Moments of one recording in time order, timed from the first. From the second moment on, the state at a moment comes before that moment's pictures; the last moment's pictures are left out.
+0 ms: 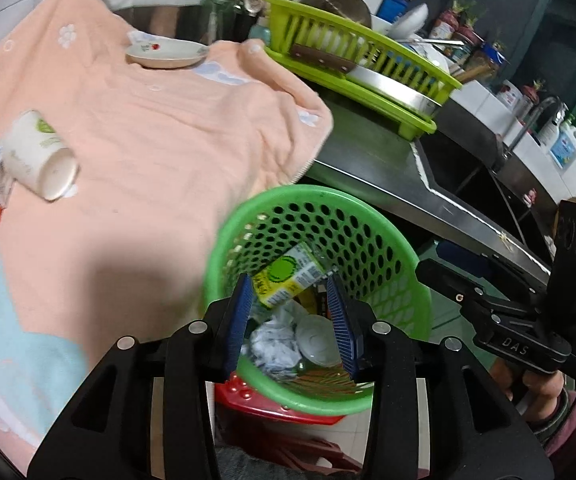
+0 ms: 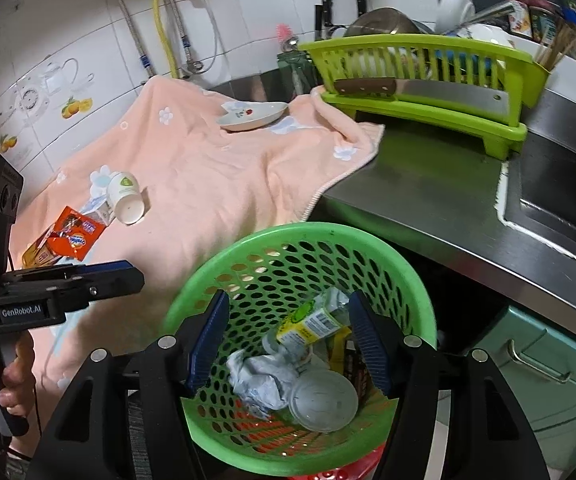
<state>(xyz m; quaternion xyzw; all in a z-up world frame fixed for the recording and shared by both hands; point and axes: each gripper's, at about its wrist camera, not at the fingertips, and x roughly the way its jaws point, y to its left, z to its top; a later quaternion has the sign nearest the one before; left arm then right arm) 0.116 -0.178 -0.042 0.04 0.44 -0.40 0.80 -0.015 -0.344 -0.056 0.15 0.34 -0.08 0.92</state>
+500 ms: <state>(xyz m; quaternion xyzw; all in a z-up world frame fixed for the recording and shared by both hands) 0.158 -0.085 -0.021 0.01 0.43 -0.30 0.85 0.044 -0.295 -0.040 0.11 0.35 0.02 0.93</state>
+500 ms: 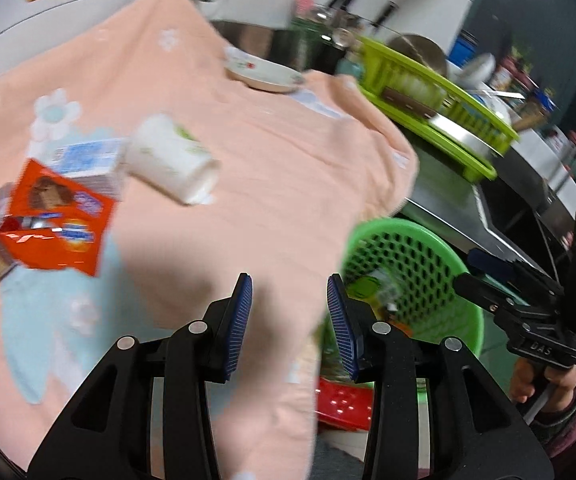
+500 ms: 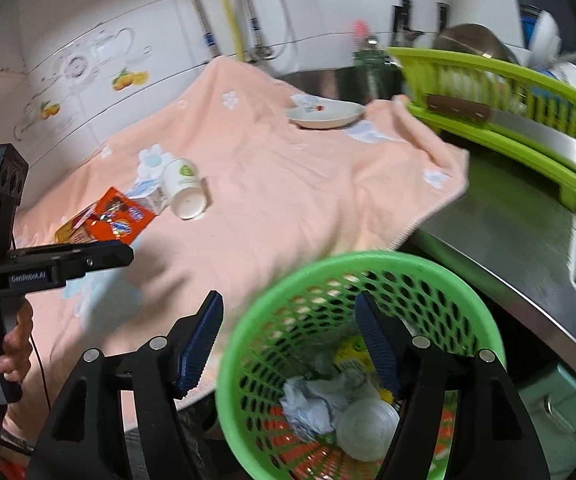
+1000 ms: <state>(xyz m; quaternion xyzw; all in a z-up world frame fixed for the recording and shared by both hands) 0.203 0.016 -0.016 -0.07 0.43 -0.19 0.88 0.136 -0.226 -0.023 0.05 0.36 0.11 0.92</state>
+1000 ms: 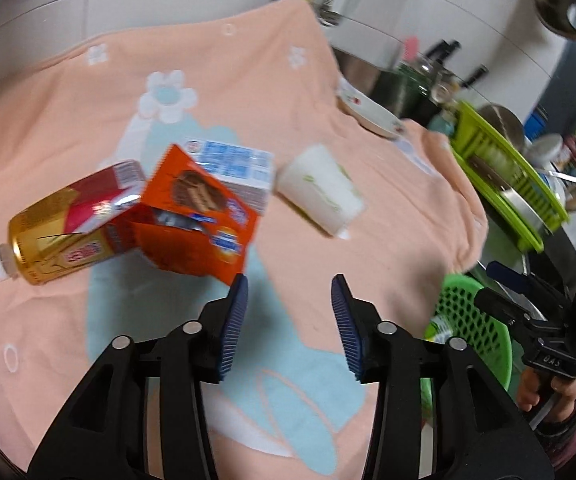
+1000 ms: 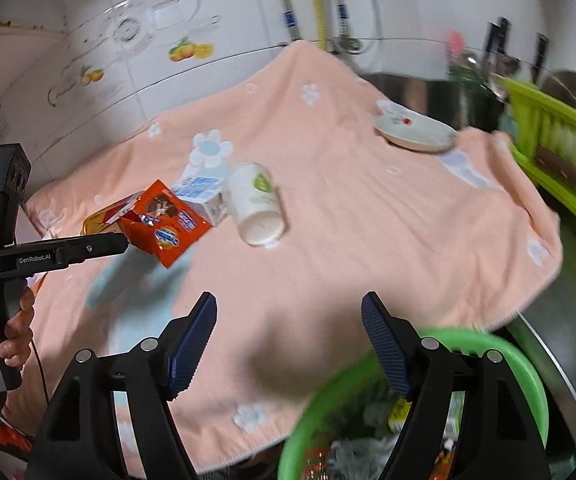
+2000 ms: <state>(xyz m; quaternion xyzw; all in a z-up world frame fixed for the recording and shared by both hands) 0.261 0.070 -0.060 -0.21 0.45 -0.13 0.86 0.279 -0.155 -0.049 -0.06 0.39 0.17 0.90</state>
